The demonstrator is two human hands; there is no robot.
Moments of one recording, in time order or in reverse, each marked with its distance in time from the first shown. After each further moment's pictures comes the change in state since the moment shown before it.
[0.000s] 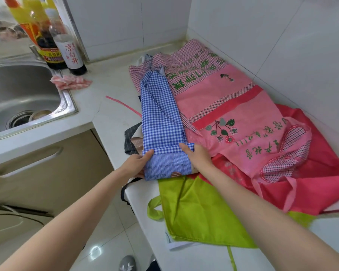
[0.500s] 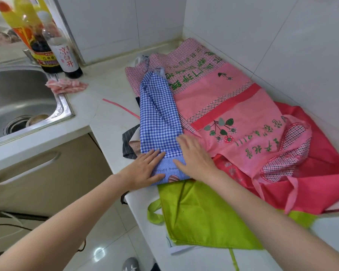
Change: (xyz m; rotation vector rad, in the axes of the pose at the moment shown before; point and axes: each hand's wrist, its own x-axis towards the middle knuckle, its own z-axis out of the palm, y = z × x) left_hand 0.022 -0.021 -0.004 1.298 -0.132 0.732; right_hand -0.017 -0.004 -0.010 -0.630 -0.032 -0.541
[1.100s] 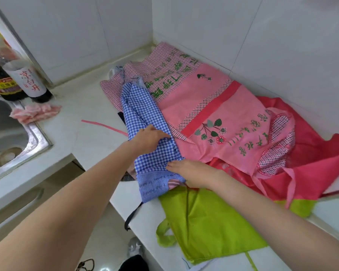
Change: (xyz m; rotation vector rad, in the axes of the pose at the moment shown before) left_hand 0.114 -0.019 -0.097 0.148 0.014 0.107; right_hand 0.020 0.004 0.000 -0.113 -0.417 -0.139
